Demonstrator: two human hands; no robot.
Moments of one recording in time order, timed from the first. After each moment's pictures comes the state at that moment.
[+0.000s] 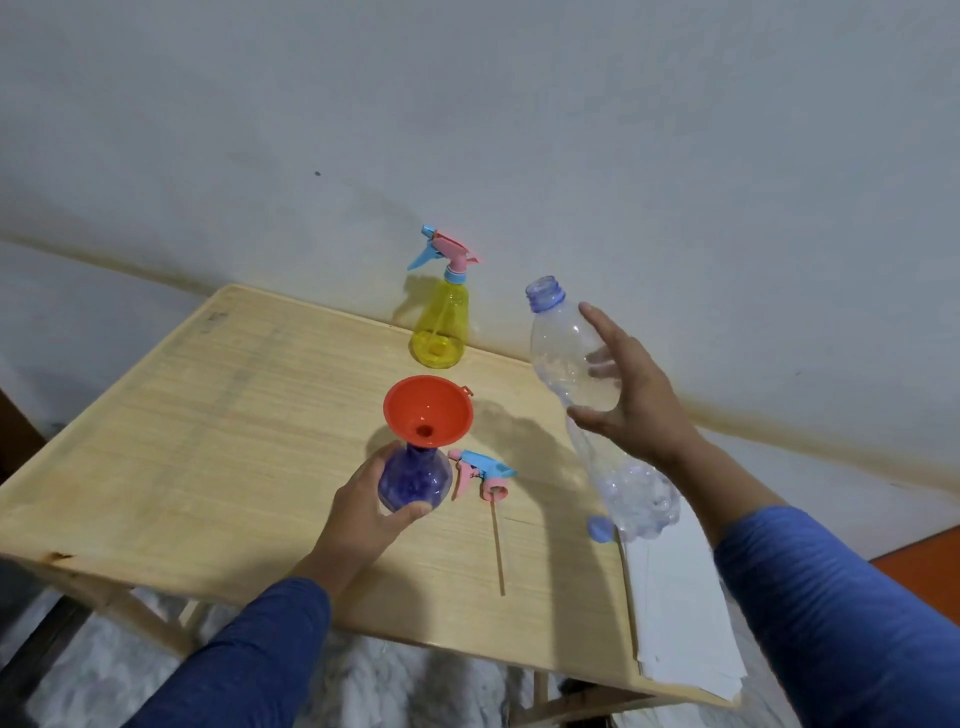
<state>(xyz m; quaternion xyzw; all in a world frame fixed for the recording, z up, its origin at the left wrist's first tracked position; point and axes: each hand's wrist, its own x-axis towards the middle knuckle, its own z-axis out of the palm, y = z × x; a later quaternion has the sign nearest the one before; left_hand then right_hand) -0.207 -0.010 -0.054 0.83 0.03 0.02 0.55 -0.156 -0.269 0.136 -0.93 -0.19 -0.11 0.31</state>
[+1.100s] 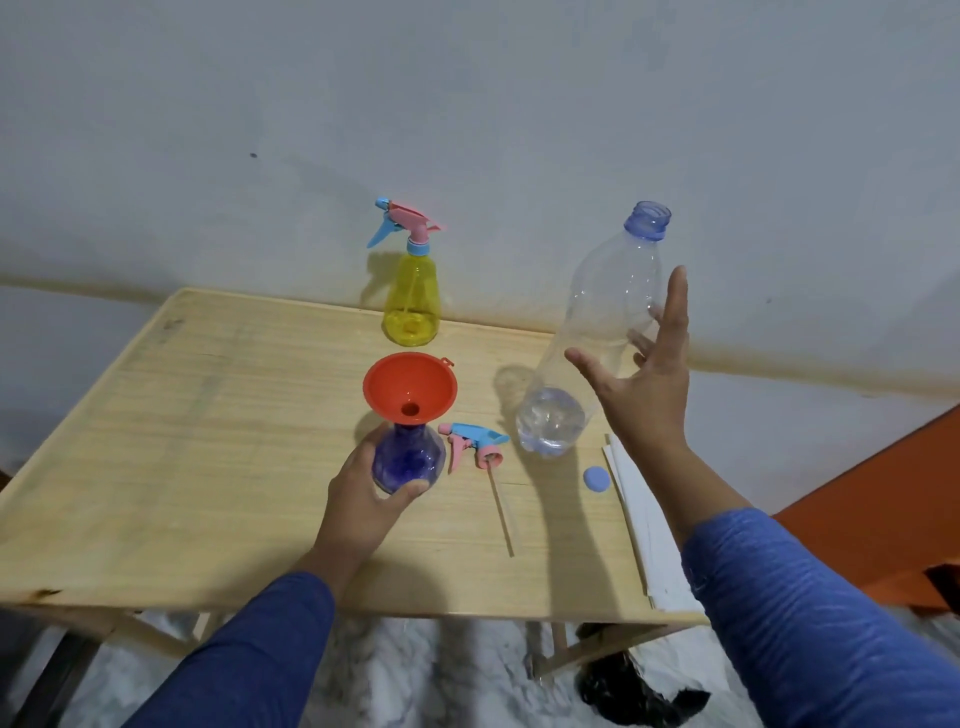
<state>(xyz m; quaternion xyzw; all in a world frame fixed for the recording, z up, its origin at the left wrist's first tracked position) -0.211 -0.009 -0.050 0.83 0.00 0.03 0.56 -0.184 -0.264 0.098 -0.84 0.01 -0.33 0.43</state>
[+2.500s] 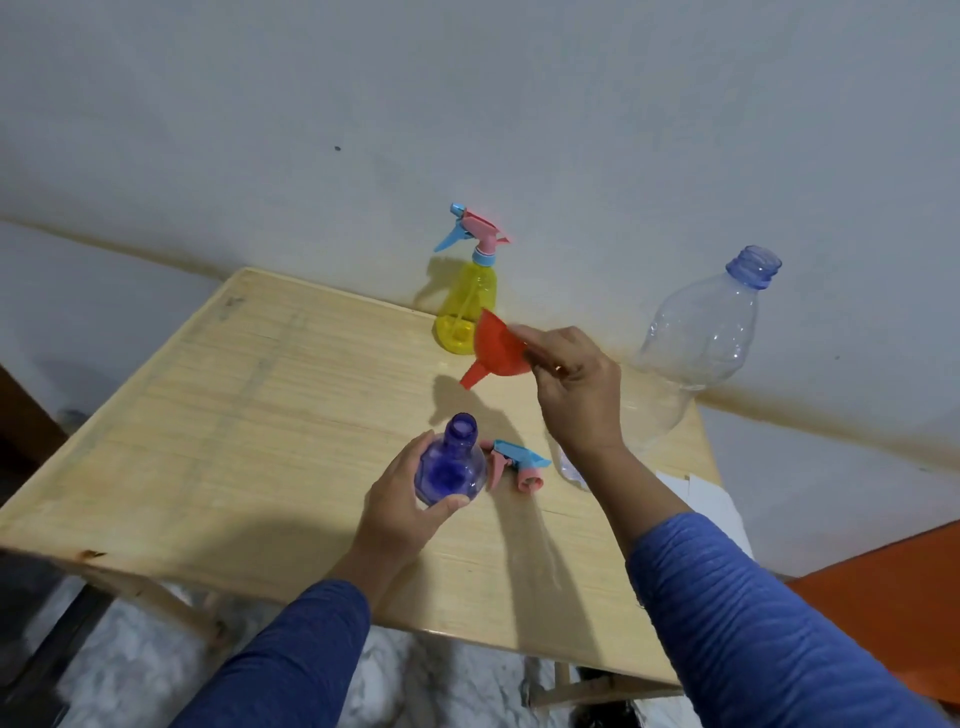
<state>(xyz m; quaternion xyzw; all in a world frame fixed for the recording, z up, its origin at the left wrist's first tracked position) -0.210 -0.009 -0.055 0.83 0.02 0.05 0.56 -0.146 -0.165 0.088 -0.86 -0.16 -0.28 0.38</state>
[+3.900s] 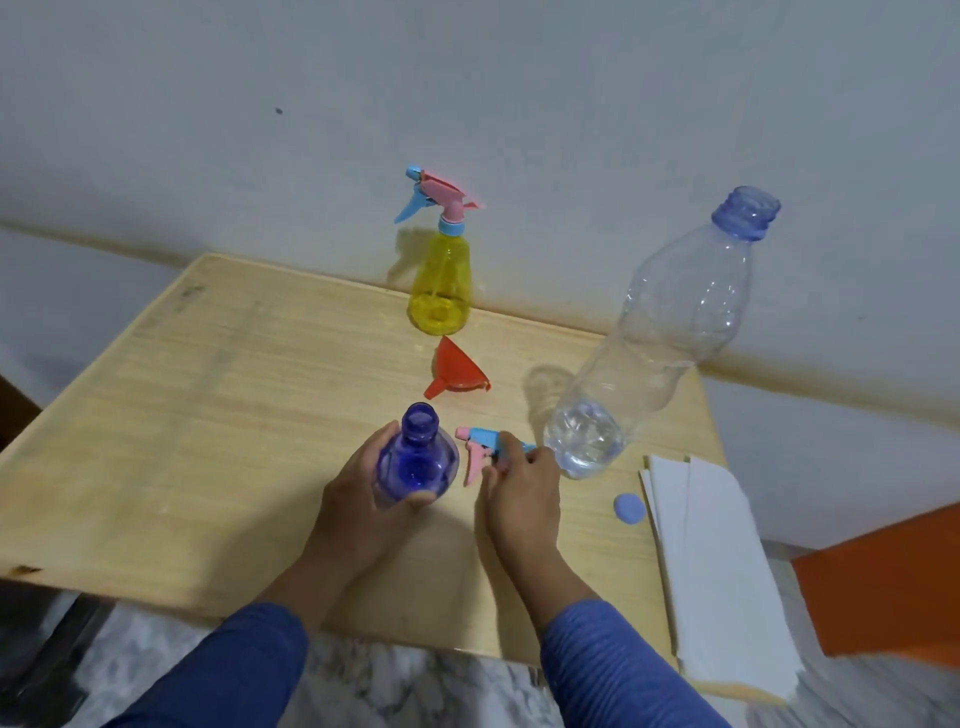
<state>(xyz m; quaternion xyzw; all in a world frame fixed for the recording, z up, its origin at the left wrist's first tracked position) -0.212 -0.017 -0.031 0.86 0.02 0.03 0.51 -0.187 -0.178 -0.035 -0.96 0.09 -0.03 0.28</state>
